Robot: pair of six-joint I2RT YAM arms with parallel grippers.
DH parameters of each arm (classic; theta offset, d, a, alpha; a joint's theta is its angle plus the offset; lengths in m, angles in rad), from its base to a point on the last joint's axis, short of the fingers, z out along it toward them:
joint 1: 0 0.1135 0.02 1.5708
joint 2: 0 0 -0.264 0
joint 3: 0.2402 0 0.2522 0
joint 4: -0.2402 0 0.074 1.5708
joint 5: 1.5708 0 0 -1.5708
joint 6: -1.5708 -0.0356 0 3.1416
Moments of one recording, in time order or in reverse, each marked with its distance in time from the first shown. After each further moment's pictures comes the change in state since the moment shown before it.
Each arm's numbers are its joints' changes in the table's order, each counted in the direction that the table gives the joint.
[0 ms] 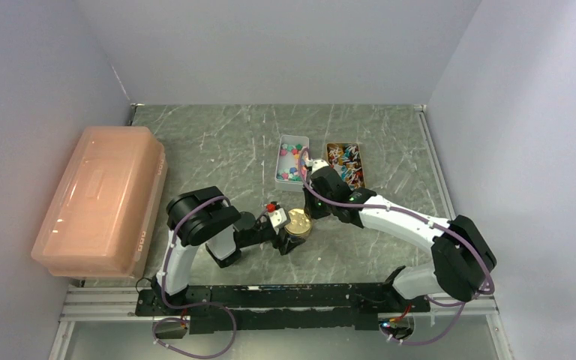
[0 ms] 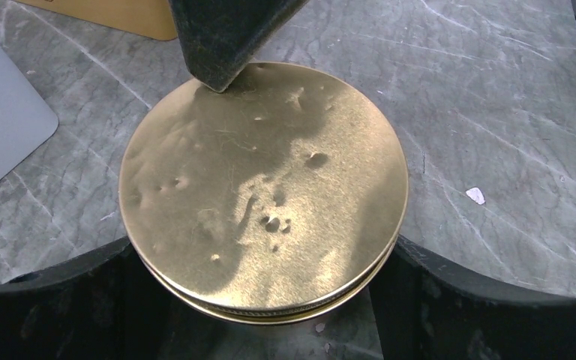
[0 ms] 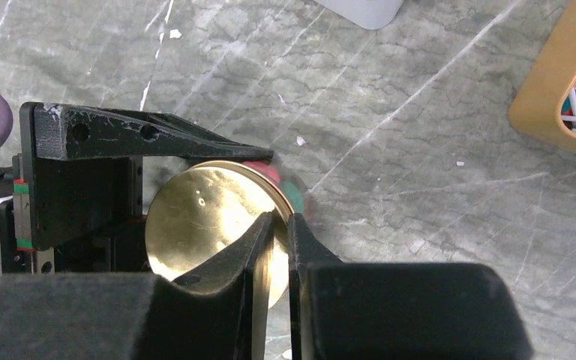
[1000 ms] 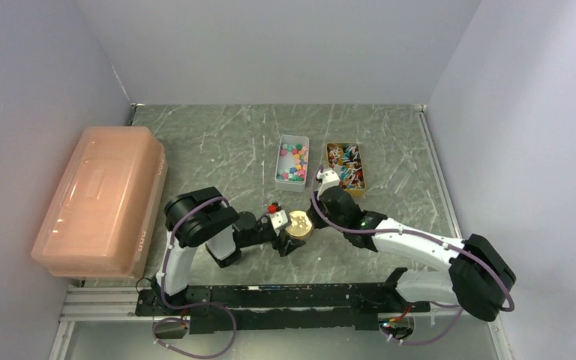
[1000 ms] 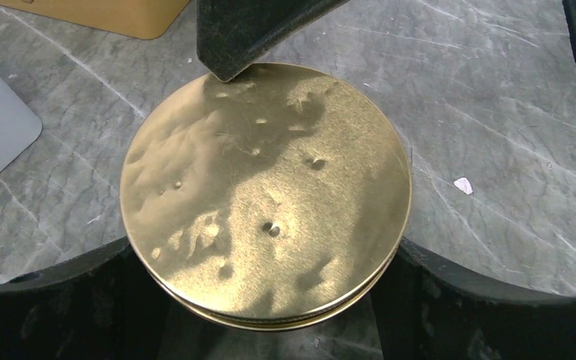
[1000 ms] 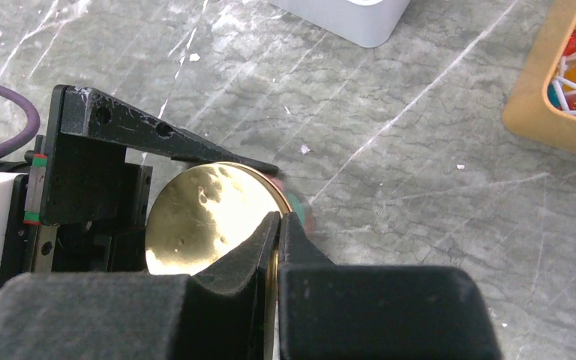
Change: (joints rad) left arm -0.003 0.019 0.002 -0.037 0.015 -0.024; right arm 0.056 0.174 -0.253 0.282 0.070 -0.029
